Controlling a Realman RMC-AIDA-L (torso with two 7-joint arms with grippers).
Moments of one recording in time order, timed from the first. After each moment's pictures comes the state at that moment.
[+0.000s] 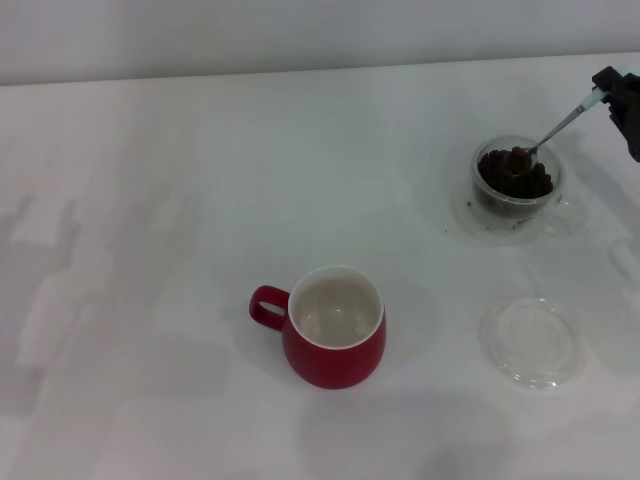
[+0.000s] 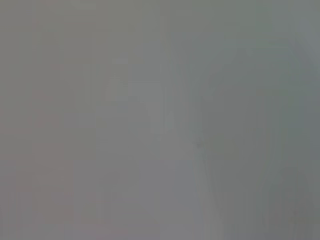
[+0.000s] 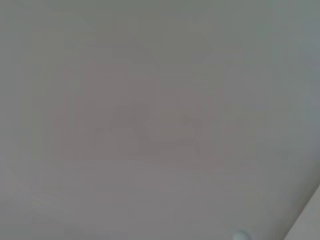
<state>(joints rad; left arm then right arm) -0.38 -2.07 2.78 0.06 -1.22 1.49 0.06 0.40 2.00 -0.40 -0.18 1.78 1.22 -1.35</state>
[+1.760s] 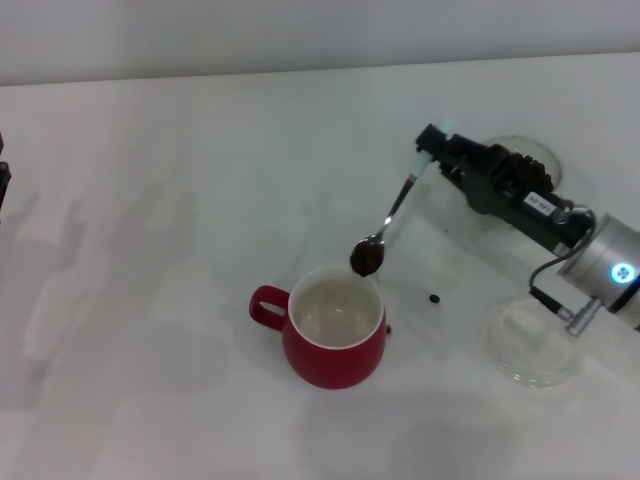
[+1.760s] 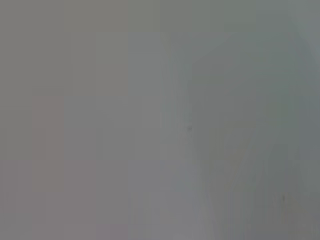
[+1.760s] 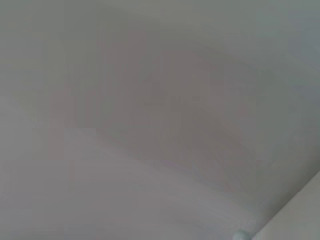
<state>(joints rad) -0.40 -2.08 2.79 0.05 -1.21 1.44 0.05 0.50 2.02 -0.56 0.11 1.72 1.47 -1.56</state>
